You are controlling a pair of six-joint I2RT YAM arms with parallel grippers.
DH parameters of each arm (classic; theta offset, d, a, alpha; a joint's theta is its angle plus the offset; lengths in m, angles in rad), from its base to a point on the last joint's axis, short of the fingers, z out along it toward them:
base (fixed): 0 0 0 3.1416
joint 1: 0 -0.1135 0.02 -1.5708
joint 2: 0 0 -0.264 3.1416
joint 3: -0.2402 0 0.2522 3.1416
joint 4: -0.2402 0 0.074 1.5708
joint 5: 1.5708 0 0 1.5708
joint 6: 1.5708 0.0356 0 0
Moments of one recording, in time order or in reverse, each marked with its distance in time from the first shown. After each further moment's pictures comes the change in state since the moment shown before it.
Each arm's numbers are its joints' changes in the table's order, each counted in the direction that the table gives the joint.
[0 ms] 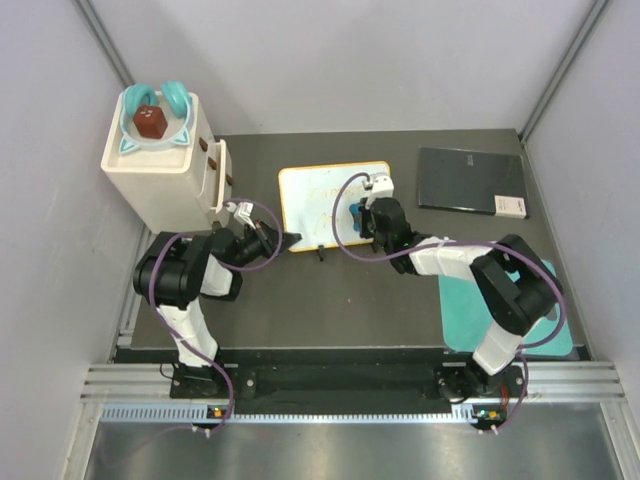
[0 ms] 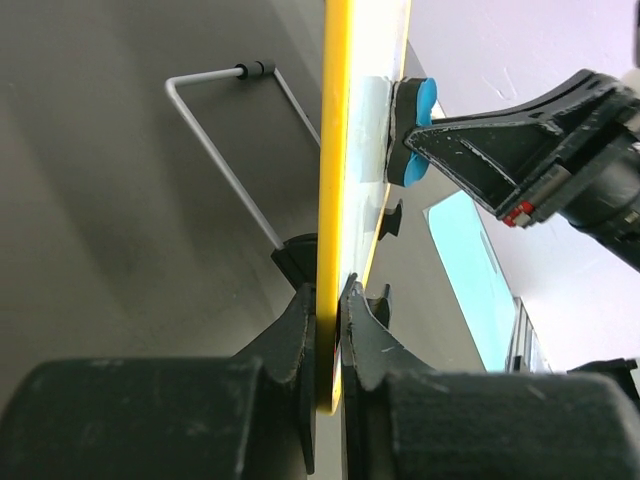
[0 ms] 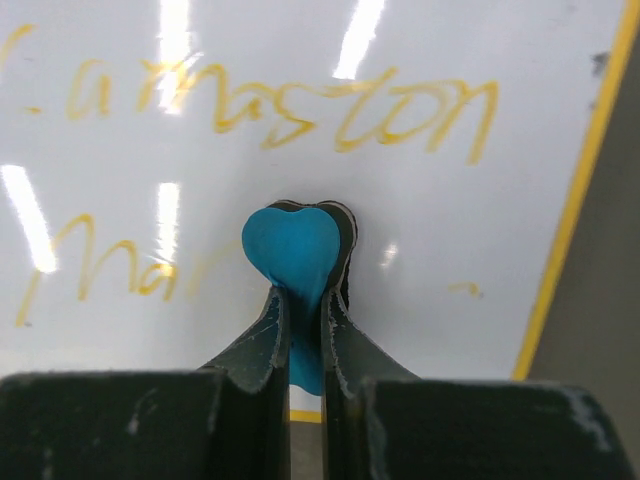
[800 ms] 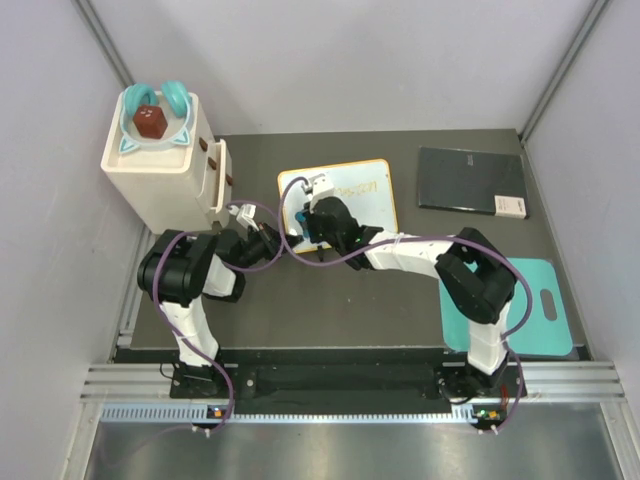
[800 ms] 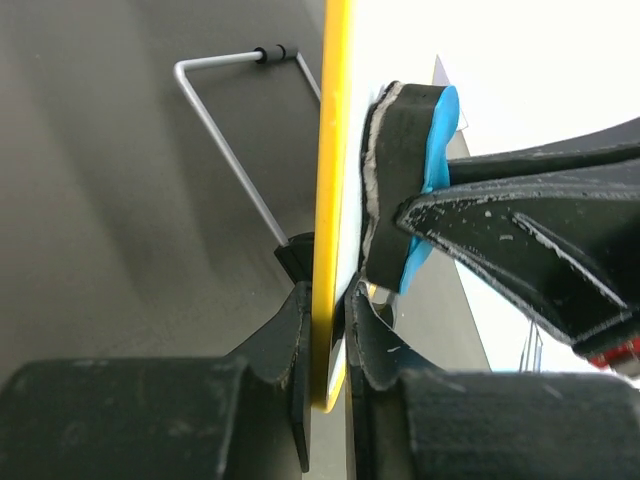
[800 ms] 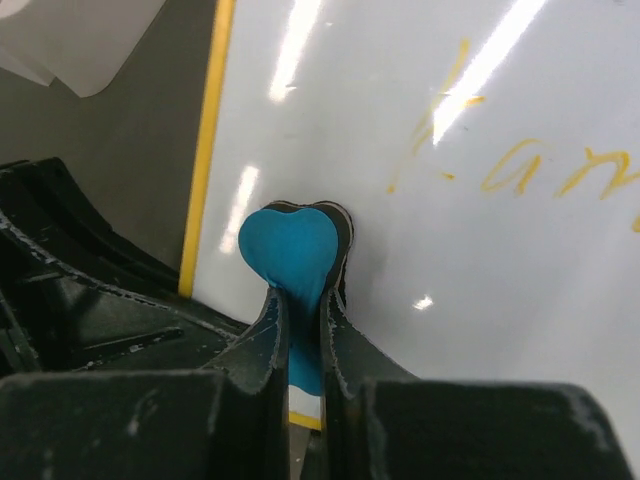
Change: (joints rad) left arm 0.031 -0.027 -0.002 -0.017 -0.073 -0.003; right arm -0.259 -0.235 -0.401 -0.198 0.045 -0.013
